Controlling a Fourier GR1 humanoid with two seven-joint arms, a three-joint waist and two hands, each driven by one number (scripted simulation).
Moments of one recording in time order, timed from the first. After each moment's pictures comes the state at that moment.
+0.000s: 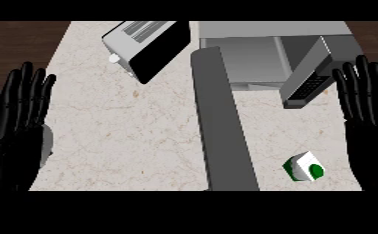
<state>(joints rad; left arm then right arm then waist) 0.04 0.10 0.01 -2.10 -0.04 -0.01 0.00 -0.01 -0.08 -0.01 -2.10 0.02 0.00 0.04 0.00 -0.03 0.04</state>
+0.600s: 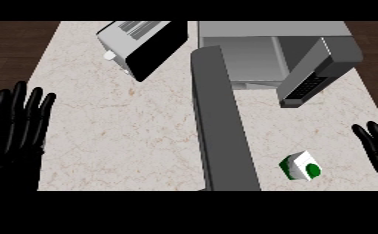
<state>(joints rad) 0.16 0.03 0.00 -2.20 0.10 -0.02 0.06 0.32 -0.23 -0.09 -2.28 -0.32 0.35 -0.06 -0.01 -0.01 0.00</state>
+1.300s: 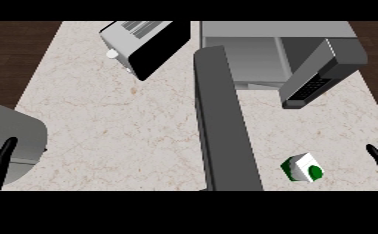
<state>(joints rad) 0.45 0.05 0.08 -2.39 0.28 -0.16 0.07 0.45 -0.19 -0.24 -2.16 -0.28 0.52 -0.21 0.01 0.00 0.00</state>
